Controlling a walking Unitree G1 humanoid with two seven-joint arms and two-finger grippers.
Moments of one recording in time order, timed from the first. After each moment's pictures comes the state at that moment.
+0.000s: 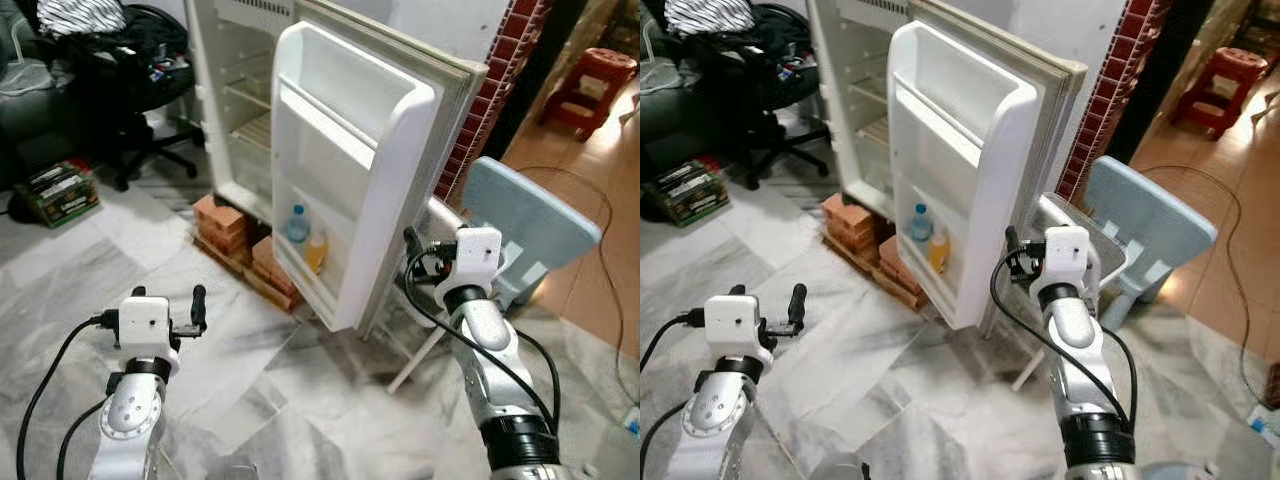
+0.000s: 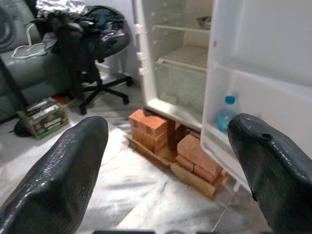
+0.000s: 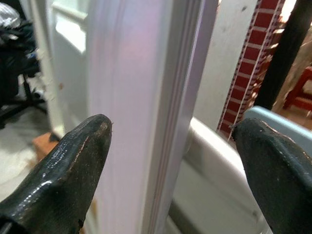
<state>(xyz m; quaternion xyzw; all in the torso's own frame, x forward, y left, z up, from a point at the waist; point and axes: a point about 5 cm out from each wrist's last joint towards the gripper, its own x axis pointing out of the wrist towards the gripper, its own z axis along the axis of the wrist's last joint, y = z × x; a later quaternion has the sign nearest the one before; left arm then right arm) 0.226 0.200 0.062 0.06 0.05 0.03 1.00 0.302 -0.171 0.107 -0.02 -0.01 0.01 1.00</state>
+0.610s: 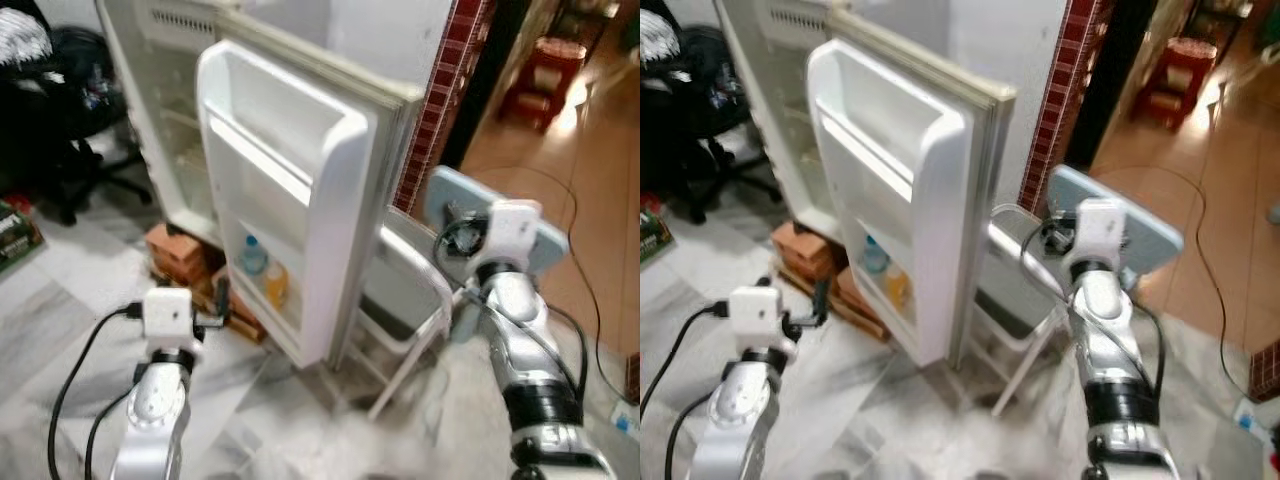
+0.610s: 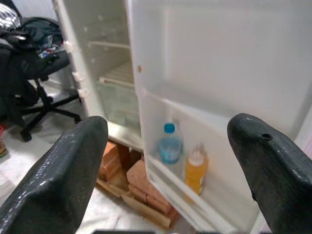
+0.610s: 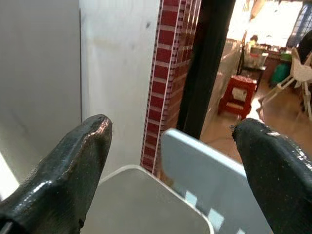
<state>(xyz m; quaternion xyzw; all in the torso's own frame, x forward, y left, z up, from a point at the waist) 0.229 0.196 0.063 0.05 0.04 0.03 1.00 0.332 -0.187 0.135 -0.03 -0.05 -0.03 1.00</state>
